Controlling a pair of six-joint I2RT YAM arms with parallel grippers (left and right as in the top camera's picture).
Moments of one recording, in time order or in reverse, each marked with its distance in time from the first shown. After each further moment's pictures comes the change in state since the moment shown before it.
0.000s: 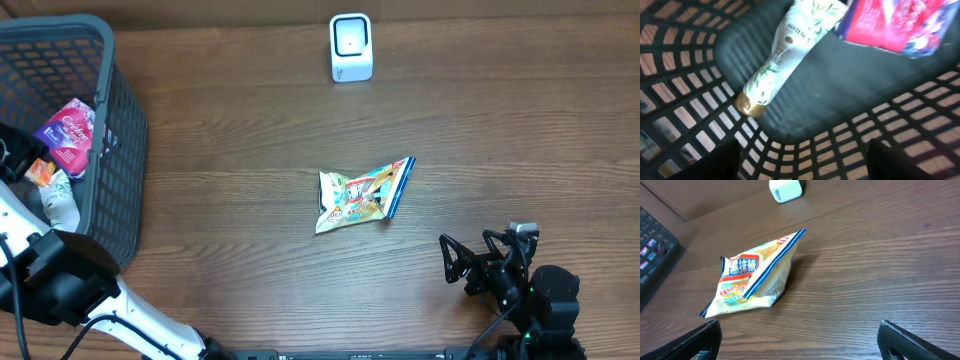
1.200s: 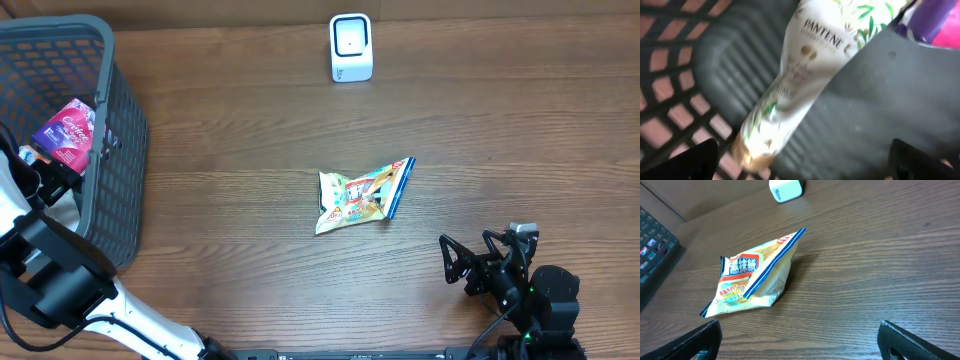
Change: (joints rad) left arm 0.028 0.001 -0.453 0.364 -0.079 0.130; right arm 0.000 0.000 0.000 -0.001 0.000 0.000
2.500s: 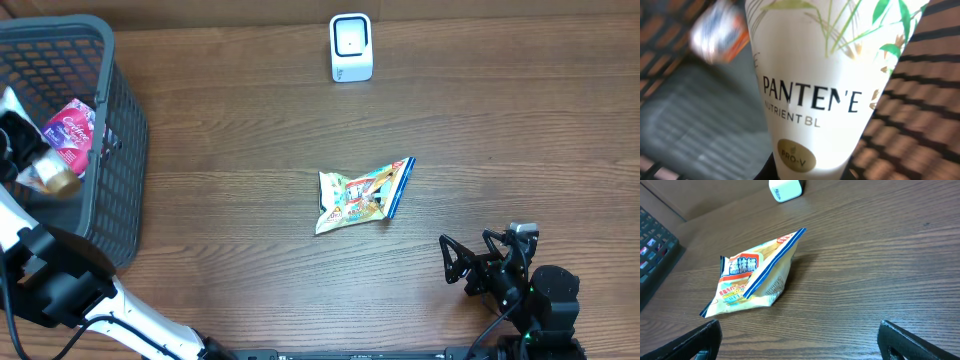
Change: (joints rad) left arm 0.002 0.009 0.347 -0.077 0.390 0.124; right arm 0.000 0.000 0.000 -0.001 0.000 0.000
